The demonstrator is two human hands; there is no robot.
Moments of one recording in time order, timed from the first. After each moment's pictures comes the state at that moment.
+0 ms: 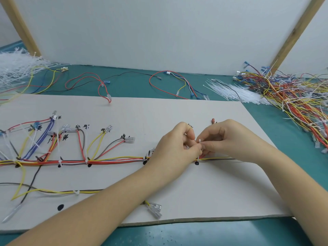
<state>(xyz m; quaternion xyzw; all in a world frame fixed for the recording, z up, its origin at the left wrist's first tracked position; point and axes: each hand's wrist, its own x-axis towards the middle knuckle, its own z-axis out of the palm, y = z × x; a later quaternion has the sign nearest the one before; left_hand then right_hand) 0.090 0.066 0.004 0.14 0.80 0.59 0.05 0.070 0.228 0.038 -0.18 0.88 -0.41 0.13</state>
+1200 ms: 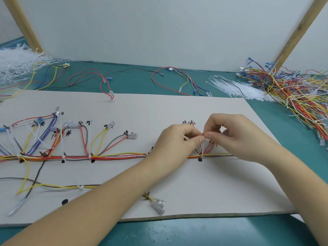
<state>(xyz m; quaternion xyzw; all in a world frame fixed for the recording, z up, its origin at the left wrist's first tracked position) 0.081 0.062 0.003 0.16 0.82 0.55 0.04 0.073 0.228 0.039 -0.25 0.92 -0.31 -0.01</state>
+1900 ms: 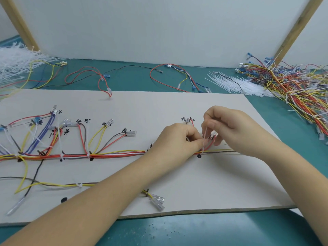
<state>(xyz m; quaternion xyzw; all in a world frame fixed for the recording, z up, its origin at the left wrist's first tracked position) 0.081 0.064 0.005 0.17 0.85 0.49 0.06 0.074 0.224 0.039 -0.21 0.91 -0.36 0.02</state>
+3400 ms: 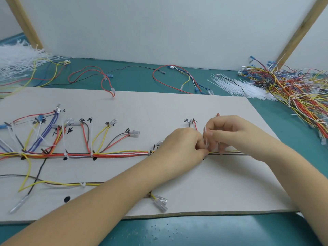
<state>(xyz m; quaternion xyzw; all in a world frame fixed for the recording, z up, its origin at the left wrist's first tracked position) 0.084 0.067 0.007 0.20 0.91 0.36 0.05 0.069 0.227 0.035 -0.16 0.85 -0.47 0.17</state>
